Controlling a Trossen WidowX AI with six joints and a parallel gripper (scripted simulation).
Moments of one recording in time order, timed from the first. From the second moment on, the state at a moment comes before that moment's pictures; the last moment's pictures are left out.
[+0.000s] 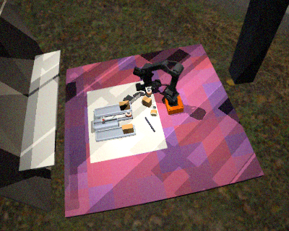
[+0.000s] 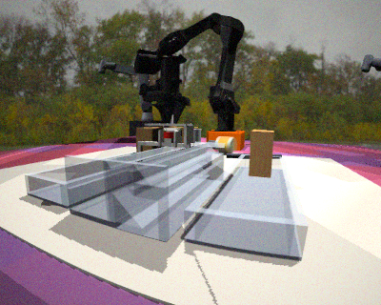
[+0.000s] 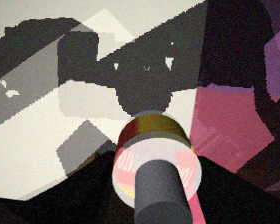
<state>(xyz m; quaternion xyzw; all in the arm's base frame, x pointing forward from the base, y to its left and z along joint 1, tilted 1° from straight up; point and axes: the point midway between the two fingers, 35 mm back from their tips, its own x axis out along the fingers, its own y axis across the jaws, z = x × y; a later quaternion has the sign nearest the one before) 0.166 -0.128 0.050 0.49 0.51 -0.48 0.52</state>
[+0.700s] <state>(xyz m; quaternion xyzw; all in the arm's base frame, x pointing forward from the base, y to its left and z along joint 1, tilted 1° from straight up) 0.173 -0.115 0.110 0.44 0.54 -0.43 0.57</state>
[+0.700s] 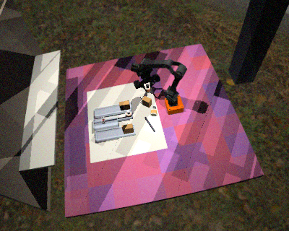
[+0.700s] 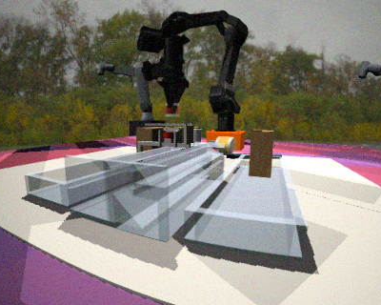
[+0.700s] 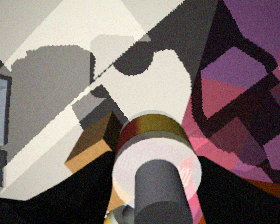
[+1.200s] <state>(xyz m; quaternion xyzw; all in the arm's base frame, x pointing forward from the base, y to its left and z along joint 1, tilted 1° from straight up) 0.225 -0.080 0.099 0.29 0.63 -0.29 0.66</state>
